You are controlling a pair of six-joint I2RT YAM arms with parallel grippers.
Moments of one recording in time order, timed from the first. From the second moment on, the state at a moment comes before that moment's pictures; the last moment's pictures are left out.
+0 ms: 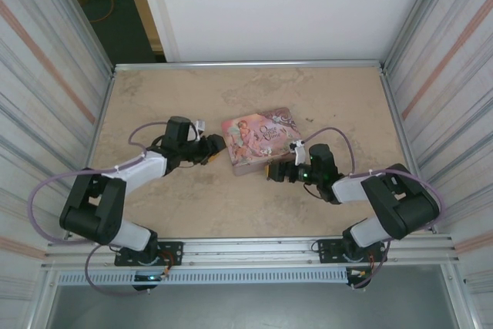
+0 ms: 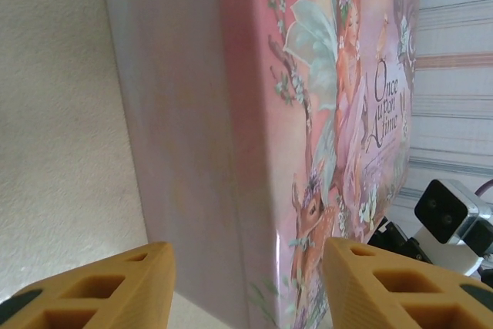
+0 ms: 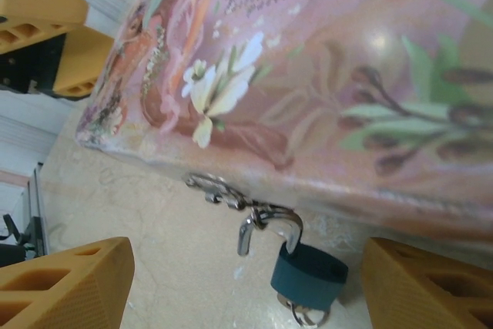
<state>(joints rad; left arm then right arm) -0.37 1.46 0.70 0.02 0.57 -0.87 0.46 1.48 0.31 0.67 -0.56 0.54</state>
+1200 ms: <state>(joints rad) -0.42 1.61 0.75 0.13 0.62 -0.89 0.46 1.62 0.35 0.78 -0.65 0.54</state>
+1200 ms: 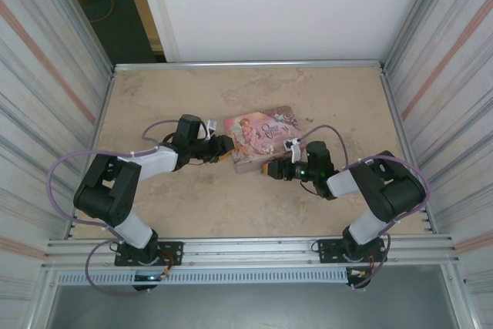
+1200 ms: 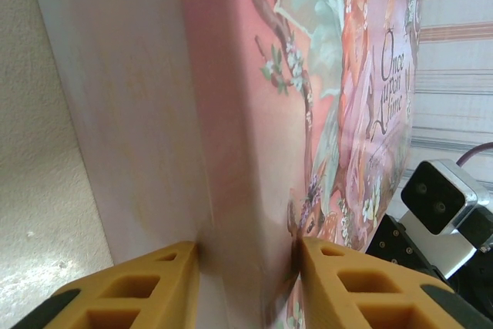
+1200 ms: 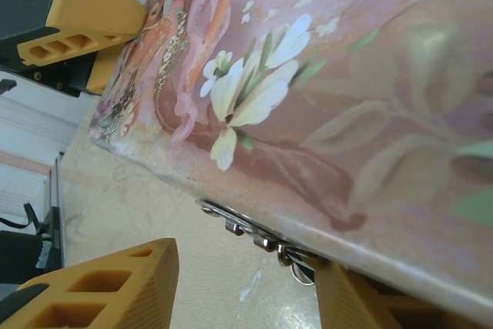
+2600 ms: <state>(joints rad) -0.43 1.60 0.69 0.21 0.60 -0.90 0.45 1.50 0.29 0.67 -0.55 0.56</state>
